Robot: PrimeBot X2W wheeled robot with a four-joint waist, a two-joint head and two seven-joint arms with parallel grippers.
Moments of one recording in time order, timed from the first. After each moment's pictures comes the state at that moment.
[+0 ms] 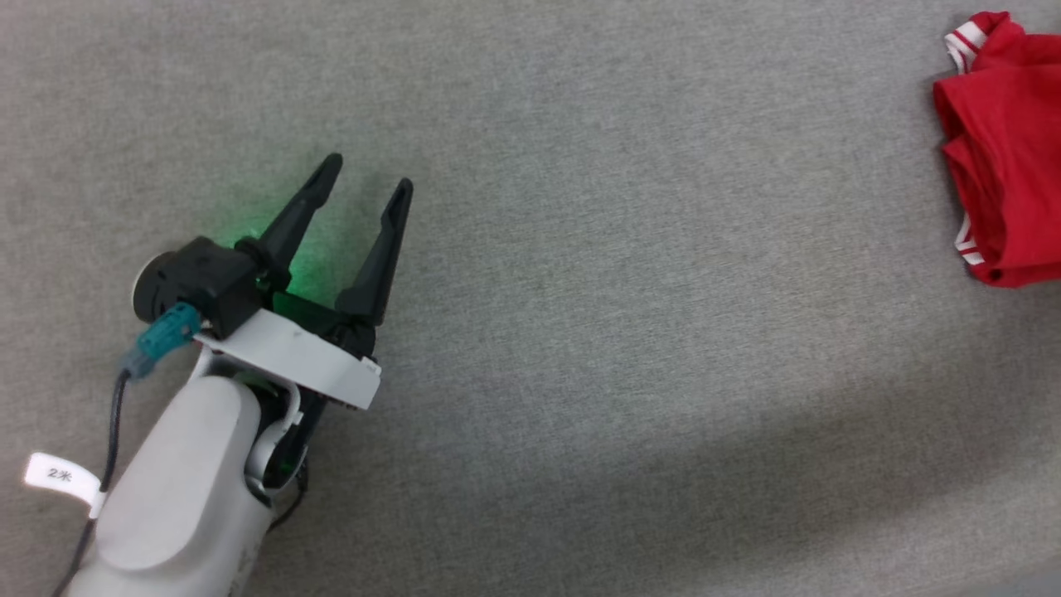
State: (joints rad) left arm -0.56 0.39 -0.36 0.24 -0.49 -0.13 -0.25; right arm -1.06 -0.81 0.68 0.93 0.33 0.13 0.03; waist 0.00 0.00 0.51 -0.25
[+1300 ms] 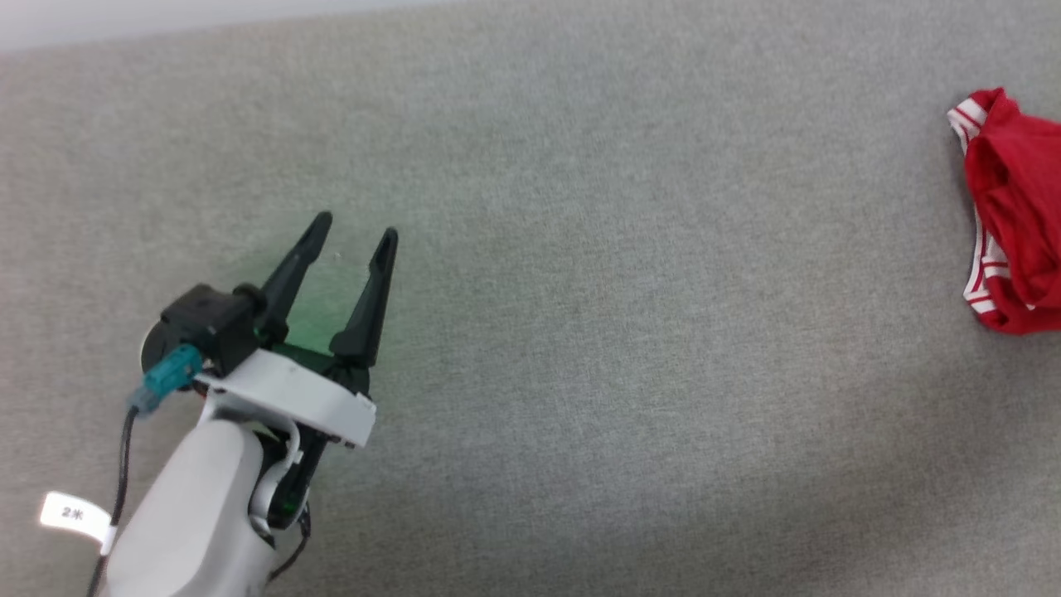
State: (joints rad) left arm -0.49 0.37 -0.34 0.29 -0.53 -0.13 -0.26; right arm -1.14 -0.66 0.46 1.25 0.13 0.13 -0.22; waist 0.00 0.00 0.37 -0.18
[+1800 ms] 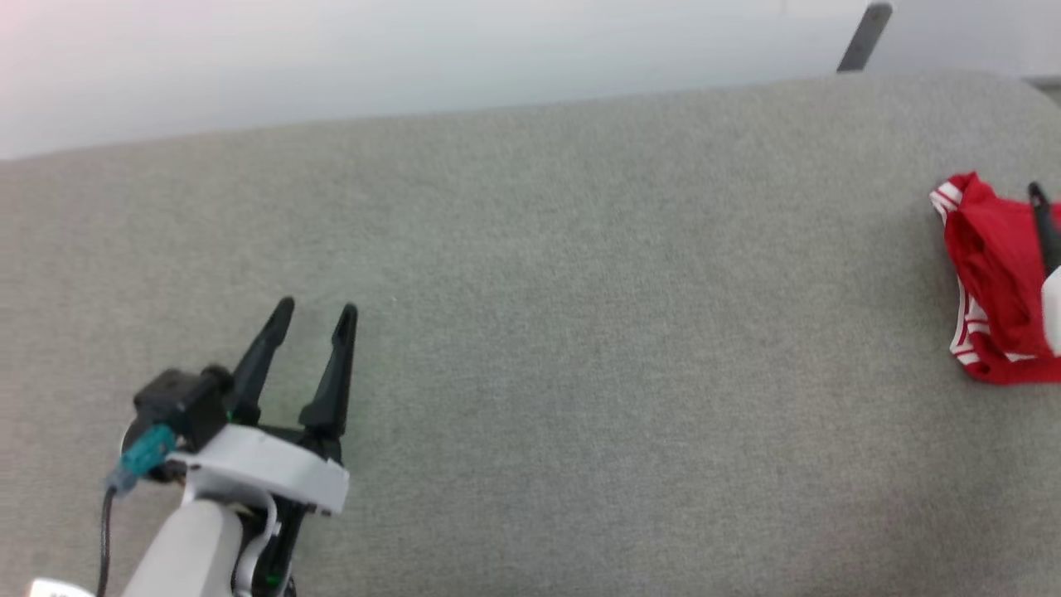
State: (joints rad) left arm -0.32 0.34 -0.24 0.27 -0.52 -0.12 -0.26; right arm -0.93 -0.52 0.36 1.09 0.13 0.13 -0.26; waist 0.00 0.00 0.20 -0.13
